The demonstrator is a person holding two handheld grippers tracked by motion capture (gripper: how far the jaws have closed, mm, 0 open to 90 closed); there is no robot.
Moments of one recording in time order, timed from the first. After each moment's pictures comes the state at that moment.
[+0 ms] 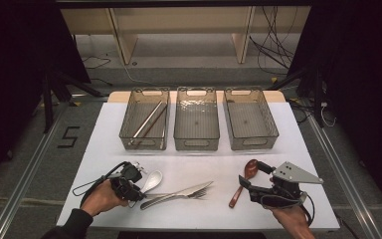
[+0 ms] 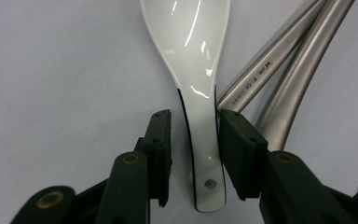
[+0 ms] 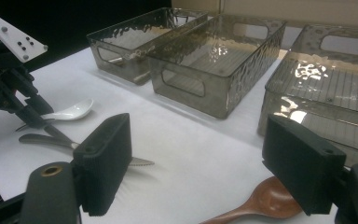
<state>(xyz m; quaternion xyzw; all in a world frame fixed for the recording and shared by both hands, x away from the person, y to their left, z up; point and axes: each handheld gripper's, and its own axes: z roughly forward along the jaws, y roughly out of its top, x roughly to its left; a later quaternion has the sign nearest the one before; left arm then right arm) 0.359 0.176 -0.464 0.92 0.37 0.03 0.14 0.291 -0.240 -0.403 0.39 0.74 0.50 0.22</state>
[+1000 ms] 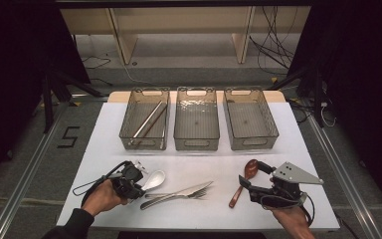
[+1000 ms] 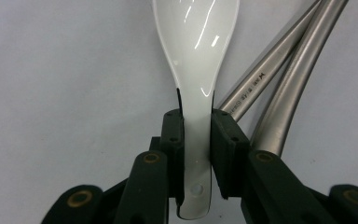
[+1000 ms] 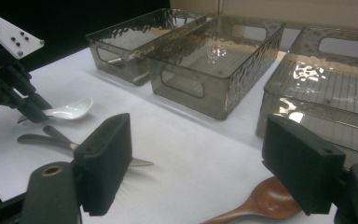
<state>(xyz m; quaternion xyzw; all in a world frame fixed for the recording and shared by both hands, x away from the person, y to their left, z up) 0.357 0.175 -0.457 0.92 0.36 0.05 0.17 0.289 -0.240 -0.402 0.39 0.74 0.50 0.22</state>
